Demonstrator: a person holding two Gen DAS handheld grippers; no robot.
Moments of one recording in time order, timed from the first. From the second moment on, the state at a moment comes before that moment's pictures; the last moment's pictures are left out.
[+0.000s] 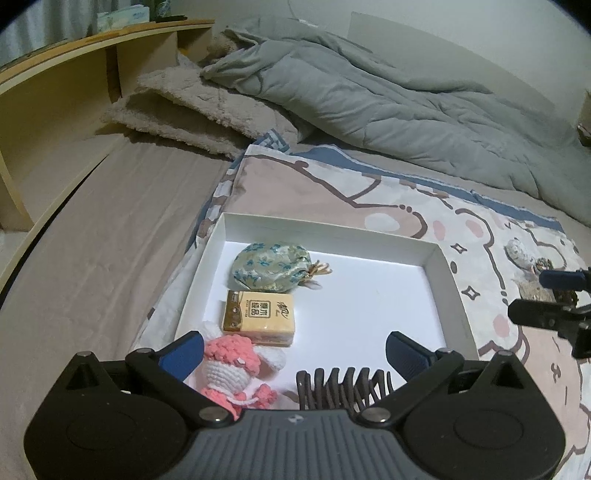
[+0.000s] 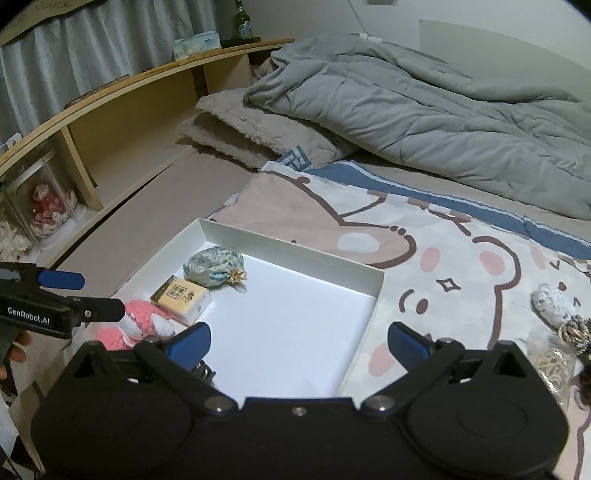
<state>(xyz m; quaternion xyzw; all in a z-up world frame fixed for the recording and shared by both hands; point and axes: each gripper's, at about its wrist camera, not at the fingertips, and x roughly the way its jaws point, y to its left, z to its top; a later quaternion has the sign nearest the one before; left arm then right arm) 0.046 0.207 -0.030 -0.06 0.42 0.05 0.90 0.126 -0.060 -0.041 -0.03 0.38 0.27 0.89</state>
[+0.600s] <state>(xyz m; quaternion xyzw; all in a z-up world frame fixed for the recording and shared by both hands) 0.039 0.186 -0.021 -0.06 0.41 0.03 0.91 0.118 -0.090 -0.046 -0.01 0.37 0.25 0.89</state>
